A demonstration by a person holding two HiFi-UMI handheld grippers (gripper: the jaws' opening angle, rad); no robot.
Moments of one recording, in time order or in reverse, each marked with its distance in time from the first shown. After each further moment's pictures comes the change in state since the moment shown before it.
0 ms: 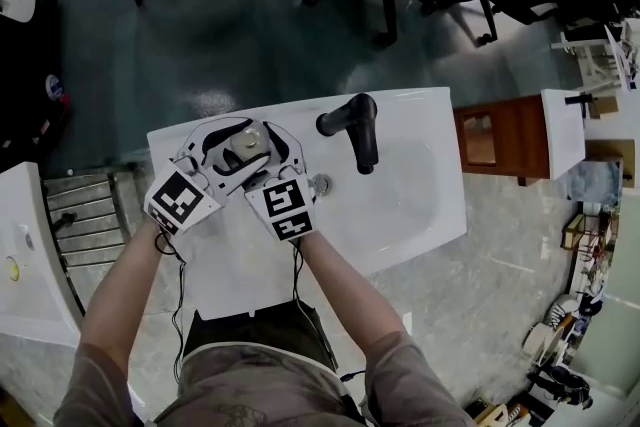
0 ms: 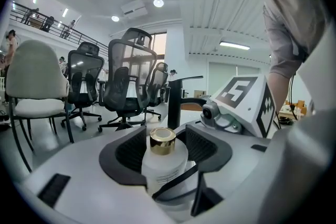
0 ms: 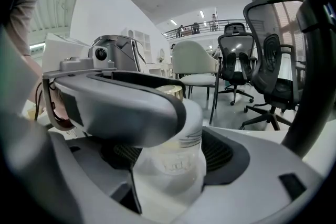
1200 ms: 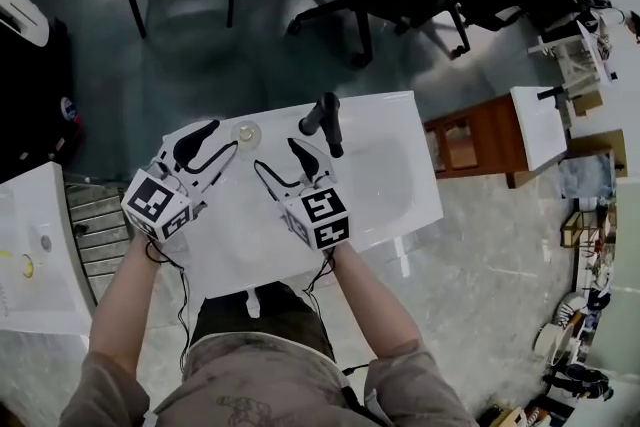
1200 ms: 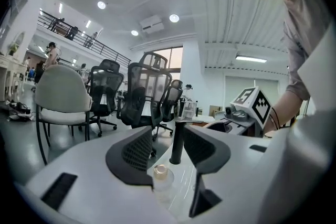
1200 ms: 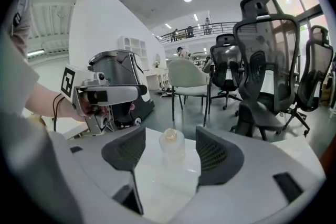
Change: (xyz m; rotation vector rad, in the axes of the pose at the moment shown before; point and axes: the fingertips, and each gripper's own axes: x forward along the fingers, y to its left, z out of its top) left arm -0.081 0.002 0.089 -0.099 -0.143 0.173; right arm -0.120 -0.005 0.062 0.029 -0.022 -0.049
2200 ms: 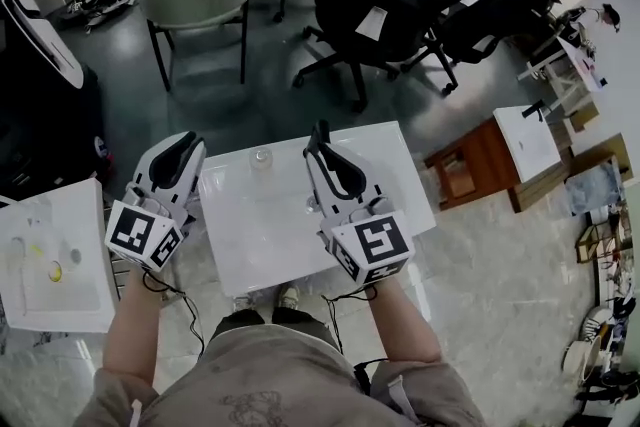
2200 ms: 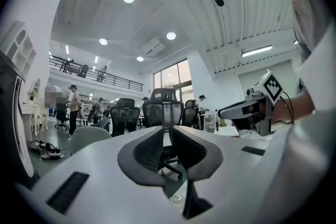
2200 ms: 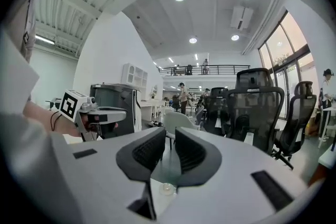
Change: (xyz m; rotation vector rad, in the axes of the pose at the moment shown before) left arm -0.117 -0.038 0.178 0.185 -0.179 0.245; right arm -0.182 0.046 0.185 -0.144 -0.365 -0.125
